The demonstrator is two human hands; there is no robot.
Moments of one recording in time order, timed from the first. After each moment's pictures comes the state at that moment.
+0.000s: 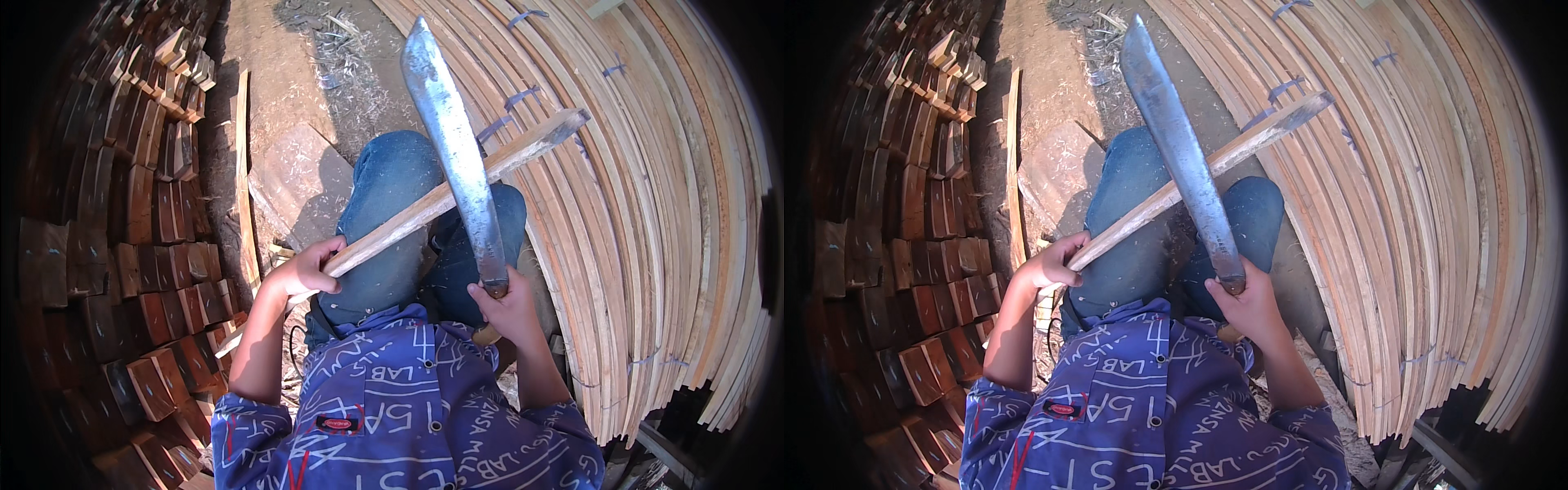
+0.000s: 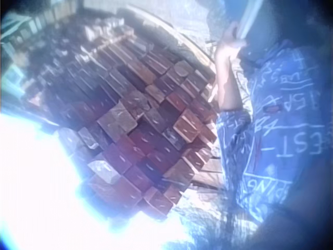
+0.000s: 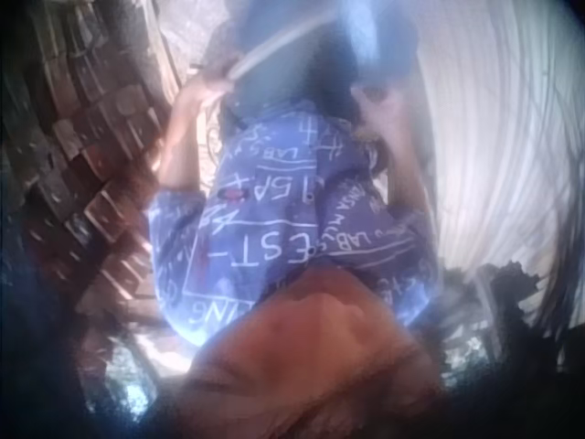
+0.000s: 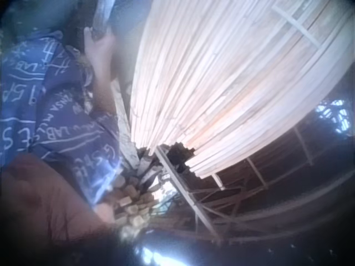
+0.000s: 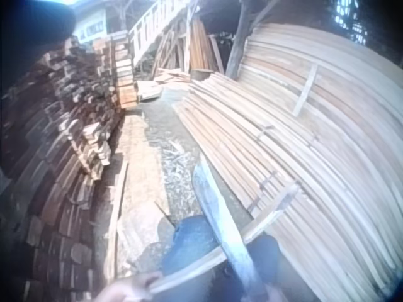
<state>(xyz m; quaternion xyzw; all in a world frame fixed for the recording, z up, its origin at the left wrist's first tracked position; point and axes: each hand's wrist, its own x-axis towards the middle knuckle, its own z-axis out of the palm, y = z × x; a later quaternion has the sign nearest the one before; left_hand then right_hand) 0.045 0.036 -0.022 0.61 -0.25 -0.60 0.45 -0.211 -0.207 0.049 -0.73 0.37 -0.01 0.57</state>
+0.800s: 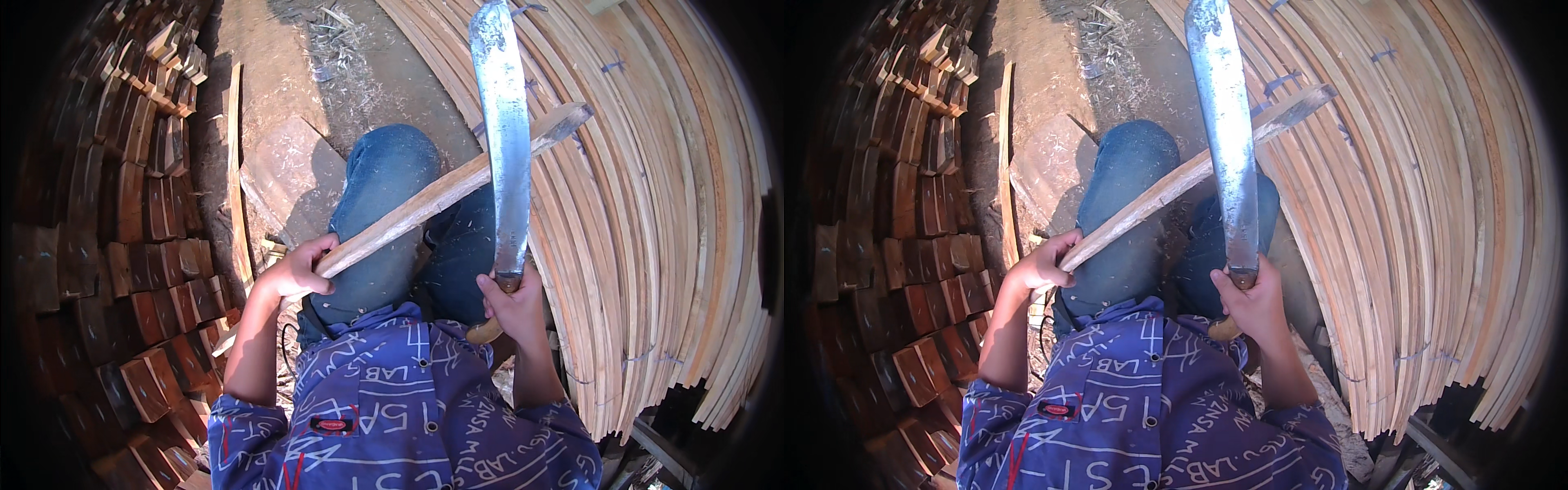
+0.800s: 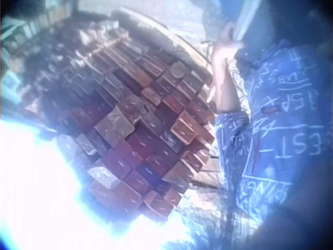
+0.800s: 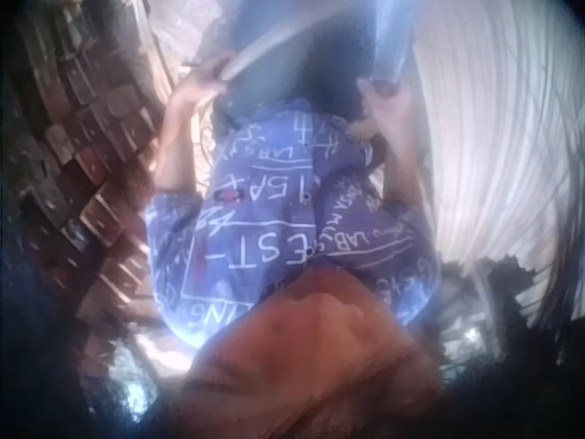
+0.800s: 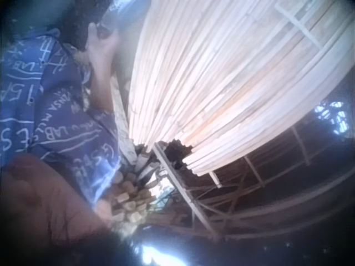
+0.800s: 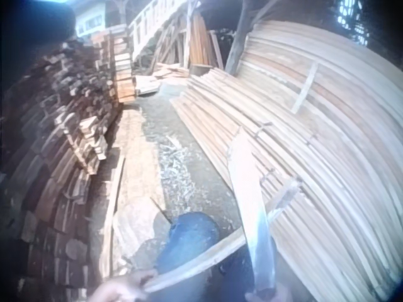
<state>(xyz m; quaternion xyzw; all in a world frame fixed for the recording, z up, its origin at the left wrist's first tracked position) 0.041 0.036 -0.023 0.63 -0.23 -0.59 0.45 -0.211 -0.214 0.063 -0.67 0.43 -0.01 0.61</state>
